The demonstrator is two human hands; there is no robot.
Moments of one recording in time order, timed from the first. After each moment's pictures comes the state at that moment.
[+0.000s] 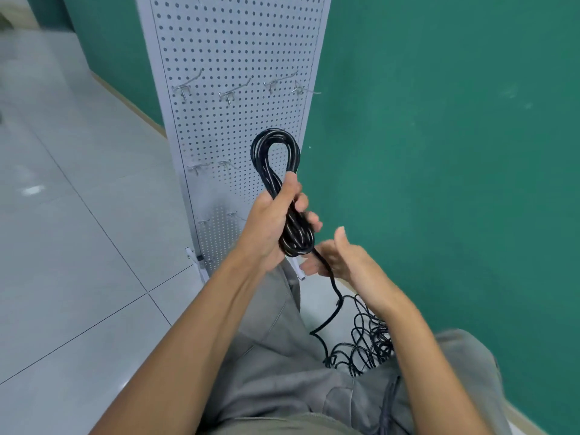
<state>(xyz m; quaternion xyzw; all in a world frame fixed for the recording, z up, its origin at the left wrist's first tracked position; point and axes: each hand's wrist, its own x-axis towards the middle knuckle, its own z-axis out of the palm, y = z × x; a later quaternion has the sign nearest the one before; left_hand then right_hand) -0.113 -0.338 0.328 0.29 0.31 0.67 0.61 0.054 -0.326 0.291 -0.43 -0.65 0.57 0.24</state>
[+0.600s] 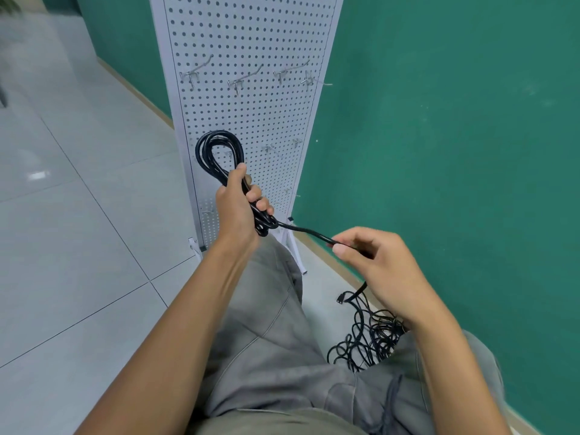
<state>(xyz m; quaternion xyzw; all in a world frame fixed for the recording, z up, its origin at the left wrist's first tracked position) -0.157 -0.321 0.304 0.12 0.41 0.76 0.49 0.066 -0.342 0.321 -0.45 -0.74 0.39 0.30</state>
